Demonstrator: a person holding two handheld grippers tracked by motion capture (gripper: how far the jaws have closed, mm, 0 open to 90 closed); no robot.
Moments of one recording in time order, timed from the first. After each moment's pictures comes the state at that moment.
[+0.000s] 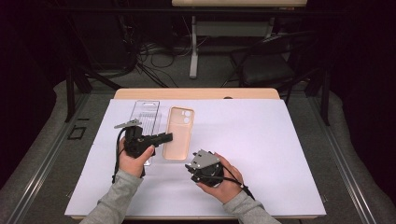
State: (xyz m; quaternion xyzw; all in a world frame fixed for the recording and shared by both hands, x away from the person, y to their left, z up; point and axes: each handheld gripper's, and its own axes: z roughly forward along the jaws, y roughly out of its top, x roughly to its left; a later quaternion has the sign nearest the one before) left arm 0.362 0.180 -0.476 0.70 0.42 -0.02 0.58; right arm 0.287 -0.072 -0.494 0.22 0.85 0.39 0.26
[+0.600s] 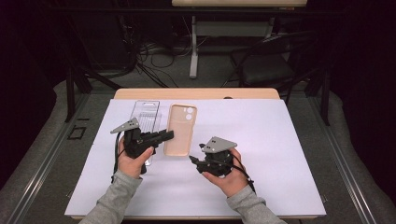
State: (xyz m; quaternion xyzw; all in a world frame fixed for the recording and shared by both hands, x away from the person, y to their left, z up) left arm 0.360 0.182 -0.475 0.70 0.33 0.01 0.63; right arm 0.307 -0.097 -0.475 0.29 0.82 0.46 0.20
